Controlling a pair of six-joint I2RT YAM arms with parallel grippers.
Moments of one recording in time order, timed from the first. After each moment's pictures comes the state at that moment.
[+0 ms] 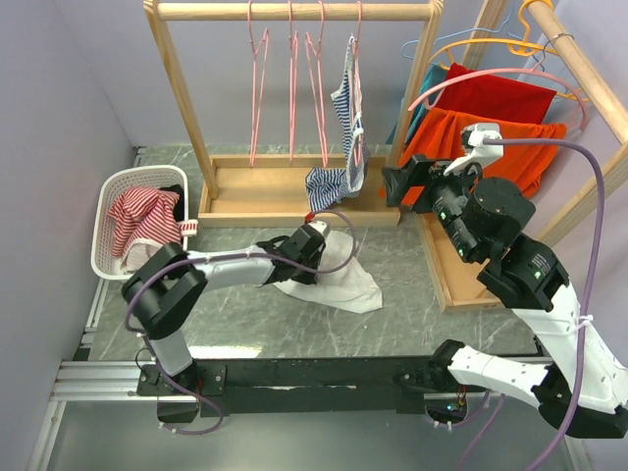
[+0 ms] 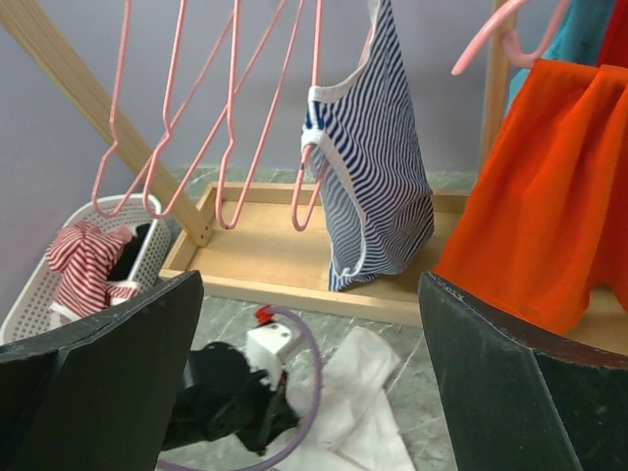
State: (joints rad) left arm -0.87 1.75 1.02 -0.17 -0.10 -0.50; right arm 0.76 0.96 1.50 -0.58 0.48 0.27
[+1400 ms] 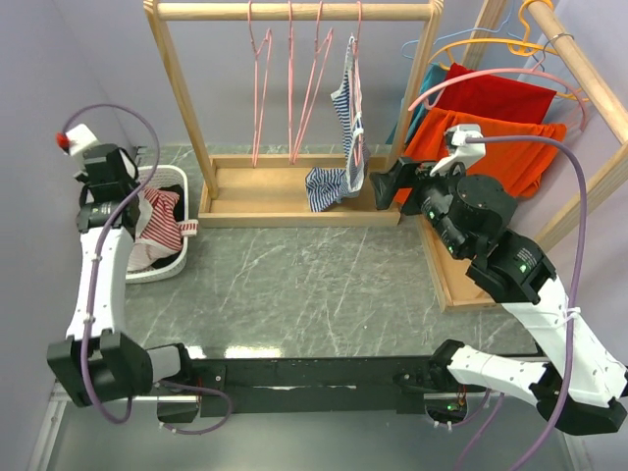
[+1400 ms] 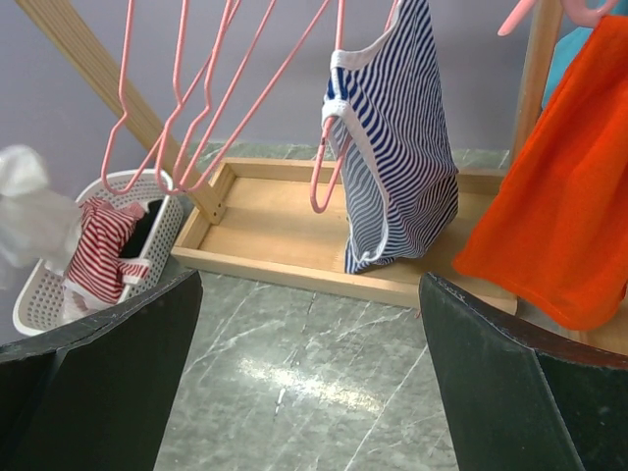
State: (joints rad) left arm 0.19 1.21 1.23 -0.38 -0.45 -0.34; right arm 0.75 0.98 1.46 -0.57 0.43 0.30
